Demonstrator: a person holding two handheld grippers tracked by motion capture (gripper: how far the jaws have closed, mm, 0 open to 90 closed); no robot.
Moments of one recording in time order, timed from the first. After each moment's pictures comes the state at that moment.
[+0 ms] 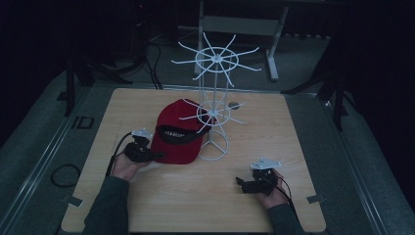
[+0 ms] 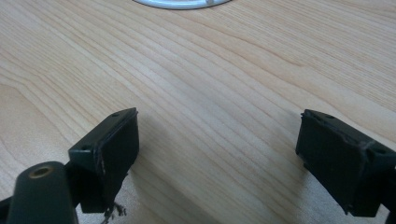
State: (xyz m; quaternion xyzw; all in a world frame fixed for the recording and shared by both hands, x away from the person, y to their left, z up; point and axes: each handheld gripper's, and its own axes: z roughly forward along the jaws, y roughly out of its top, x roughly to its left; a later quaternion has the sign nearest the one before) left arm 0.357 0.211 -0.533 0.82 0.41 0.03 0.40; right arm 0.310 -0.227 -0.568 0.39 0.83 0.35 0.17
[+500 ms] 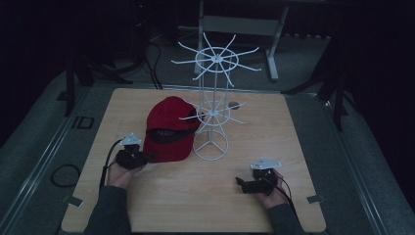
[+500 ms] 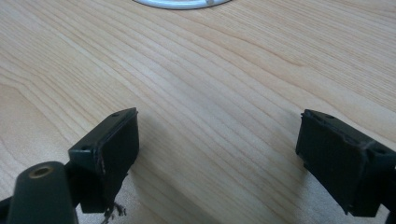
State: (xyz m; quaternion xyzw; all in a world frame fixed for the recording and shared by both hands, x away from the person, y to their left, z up) left arm 0.338 0.230 -0.541 0.78 0.44 0.09 0.44; right arm 0.310 -0.227 -0.568 0.39 0.83 0.35 0.17
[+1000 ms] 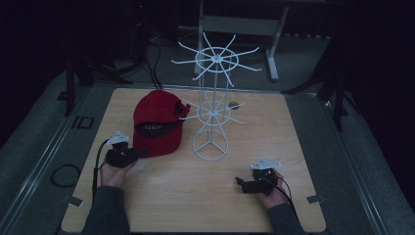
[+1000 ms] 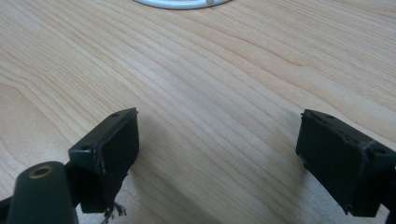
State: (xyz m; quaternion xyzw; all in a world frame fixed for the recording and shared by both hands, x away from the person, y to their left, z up) left arm 0.333 0.257 -0.537 0.73 0.48 0.14 0.46; right arm 0.310 -0.227 -0.568 0.39 0.84 0.35 0.17
